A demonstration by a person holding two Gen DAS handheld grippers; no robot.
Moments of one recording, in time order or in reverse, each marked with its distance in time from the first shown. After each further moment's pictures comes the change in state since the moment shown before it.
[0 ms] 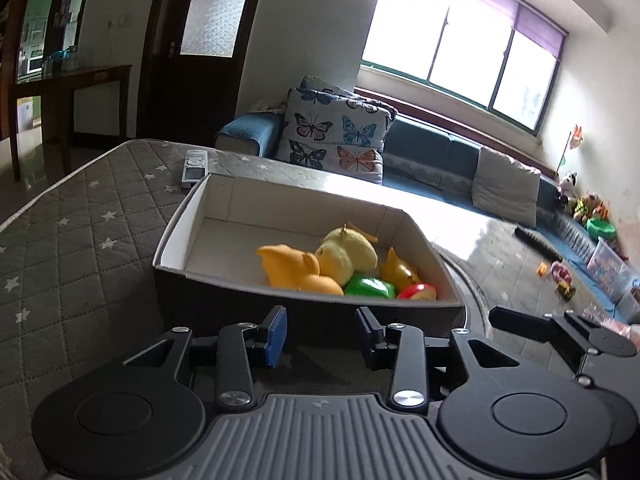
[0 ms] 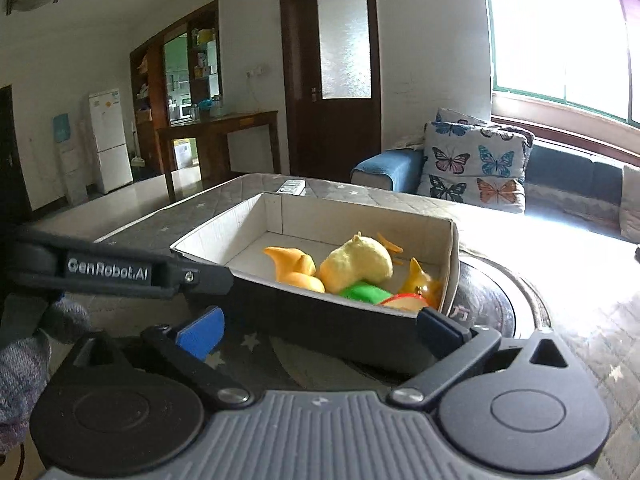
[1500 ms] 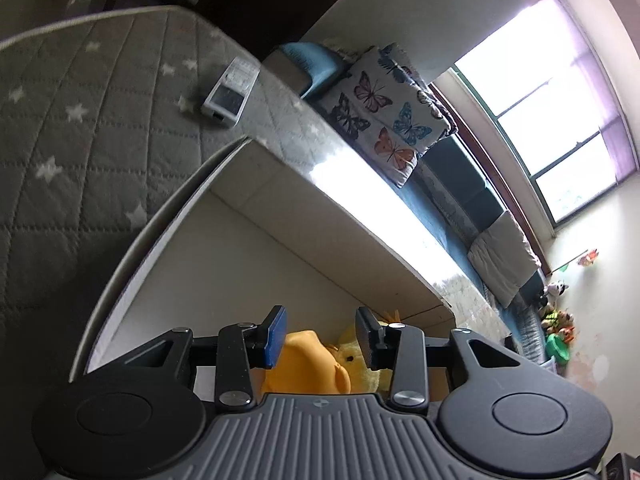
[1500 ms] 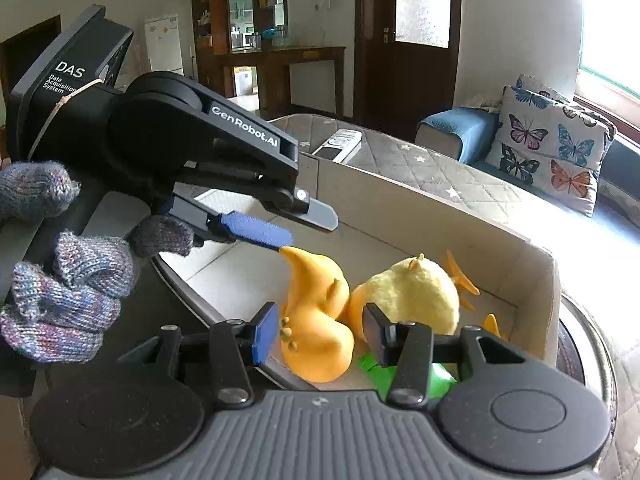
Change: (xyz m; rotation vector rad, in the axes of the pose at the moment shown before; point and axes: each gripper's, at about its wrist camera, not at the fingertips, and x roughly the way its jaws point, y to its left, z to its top) left arm 0.133 0.091 0.080 -0.526 0.167 -0.107; right arm 0.127 -0.001 0.046 -0.169 0.204 0.167
